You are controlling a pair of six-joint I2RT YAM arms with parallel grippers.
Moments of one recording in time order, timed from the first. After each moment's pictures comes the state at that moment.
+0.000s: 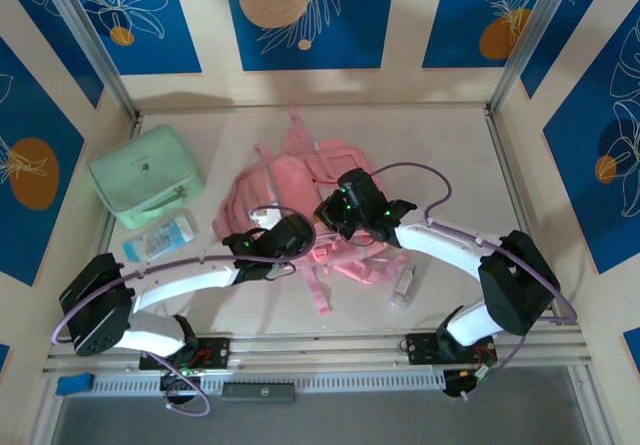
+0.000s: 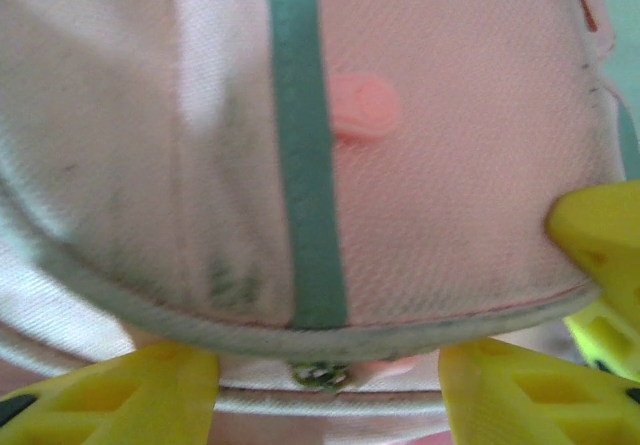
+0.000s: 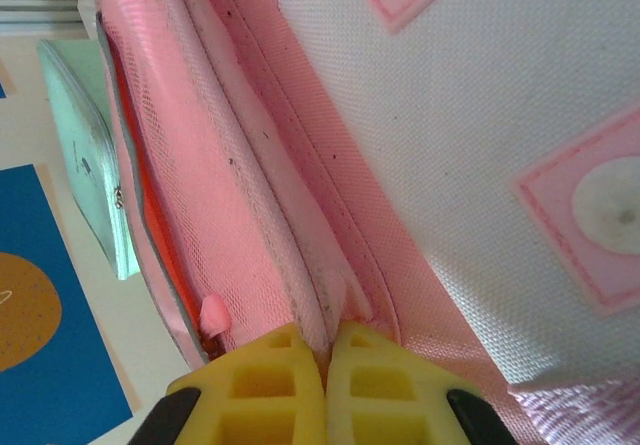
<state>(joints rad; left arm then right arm) -1.01 1.37 0.84 -0.36 -0.47 -1.24 0.73 1.47 0.92 -0.17 -0.18 1.39</state>
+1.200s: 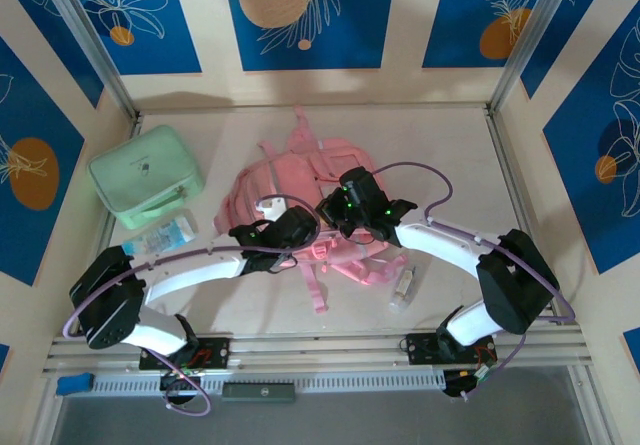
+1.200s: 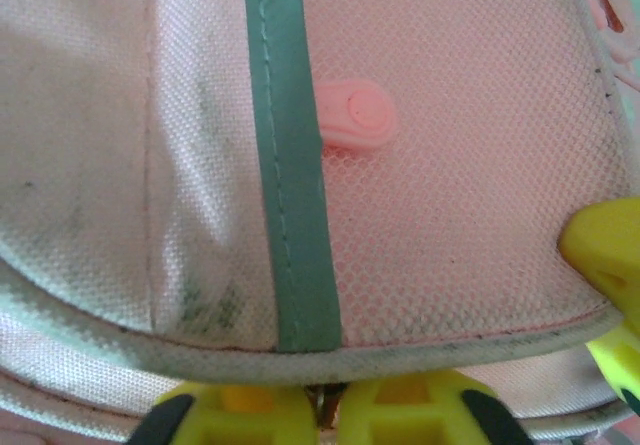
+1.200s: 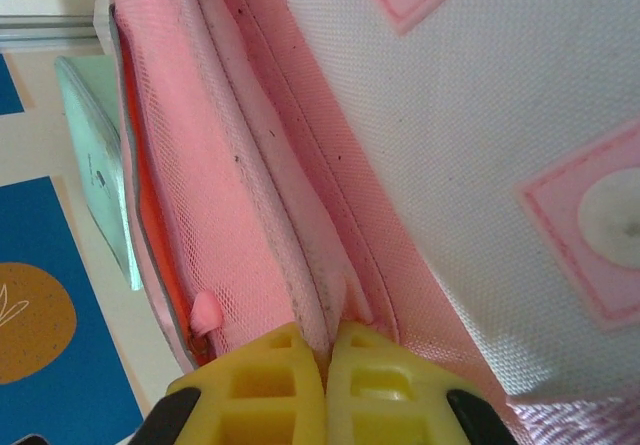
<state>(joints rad) -0.96 1.42 0.89 -0.39 -0.47 -1.14 0.71 1.48 0.91 -0.14 -0.19 1.39</state>
